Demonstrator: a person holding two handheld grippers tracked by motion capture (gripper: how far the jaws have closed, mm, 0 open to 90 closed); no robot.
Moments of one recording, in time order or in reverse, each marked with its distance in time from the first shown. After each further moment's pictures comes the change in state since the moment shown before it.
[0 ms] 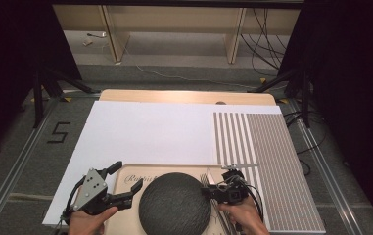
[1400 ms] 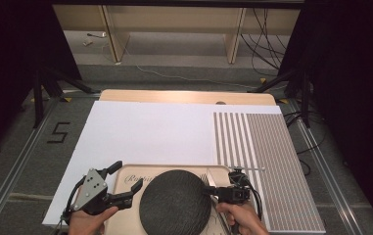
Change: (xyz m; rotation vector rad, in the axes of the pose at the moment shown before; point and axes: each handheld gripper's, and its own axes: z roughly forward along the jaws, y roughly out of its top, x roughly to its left) left arm 0.000 0.000 0.000 -0.002 0.003 0.001; right arm -0.012 -0.007 0.002 -0.052 0.178 0.228
